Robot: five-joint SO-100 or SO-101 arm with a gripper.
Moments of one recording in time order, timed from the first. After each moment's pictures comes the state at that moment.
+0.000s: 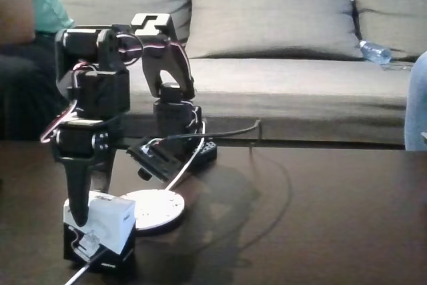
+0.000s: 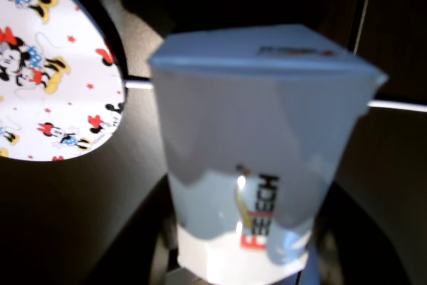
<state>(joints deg) 12.9 56.9 50.9 88.6 -5.8</state>
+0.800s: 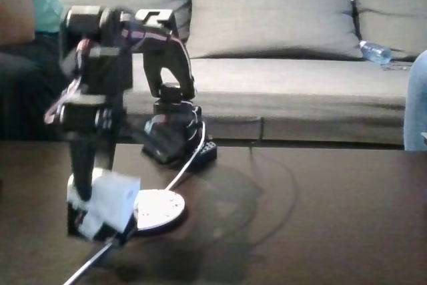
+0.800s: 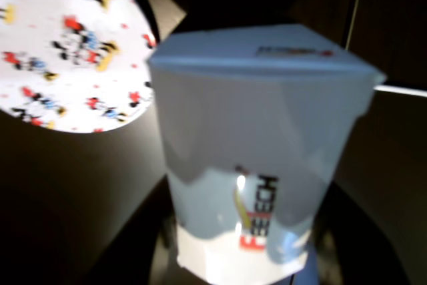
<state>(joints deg) 11.9 64.6 50.7 96.0 -5.8</state>
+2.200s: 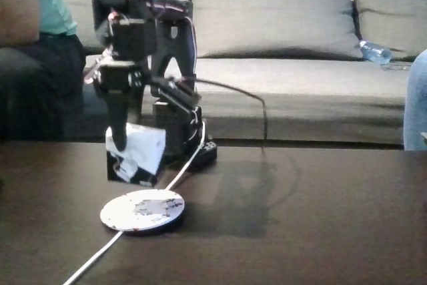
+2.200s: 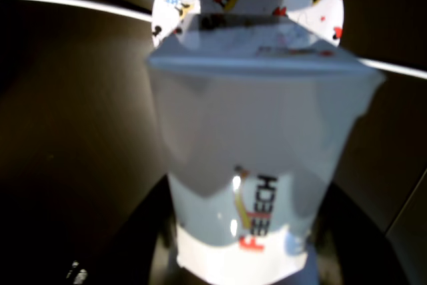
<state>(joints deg) 14.0 100.9 95.3 94.1 -8.5</state>
